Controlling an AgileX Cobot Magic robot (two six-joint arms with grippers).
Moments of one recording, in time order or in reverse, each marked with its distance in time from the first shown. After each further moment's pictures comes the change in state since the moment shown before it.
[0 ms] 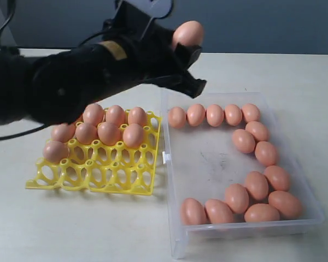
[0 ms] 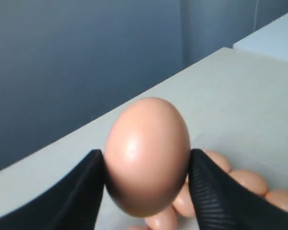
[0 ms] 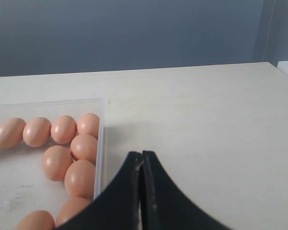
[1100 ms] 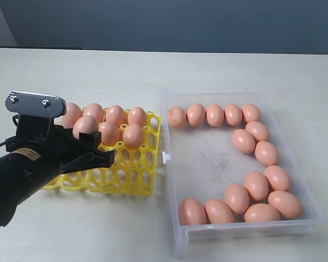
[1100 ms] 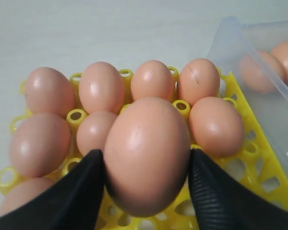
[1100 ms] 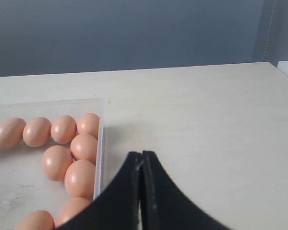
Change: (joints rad) left arm 0.000 -0.091 0.546 -0.467 -0.261 -0.089; right arm 0.000 0.000 0.000 0.000 0.000 0.000
